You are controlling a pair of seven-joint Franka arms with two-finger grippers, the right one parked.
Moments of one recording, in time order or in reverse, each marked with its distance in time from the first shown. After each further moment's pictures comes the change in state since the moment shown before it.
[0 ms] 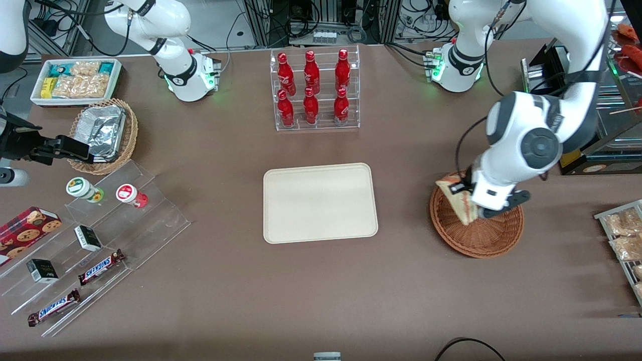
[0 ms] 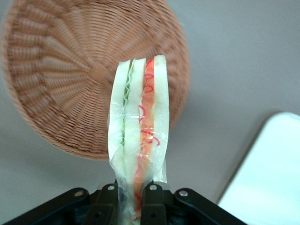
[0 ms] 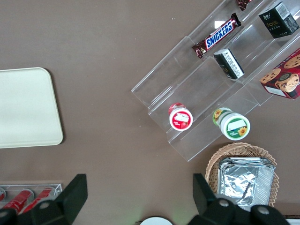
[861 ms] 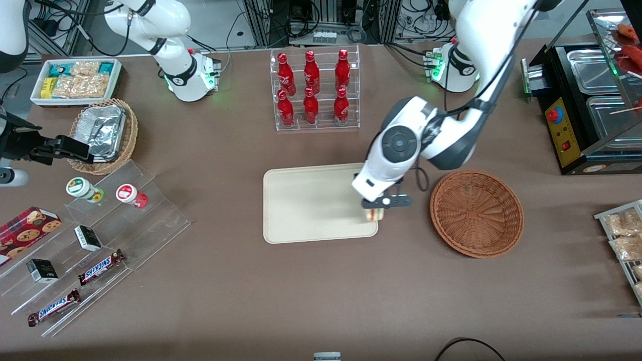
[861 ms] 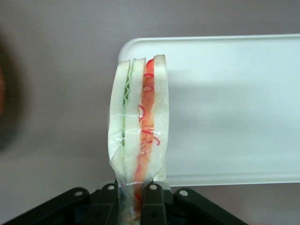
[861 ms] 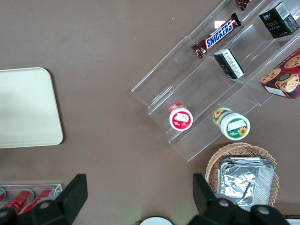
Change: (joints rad) arm -0.317 0.297 -0.077 0.314 0.063 0.003 -0.059
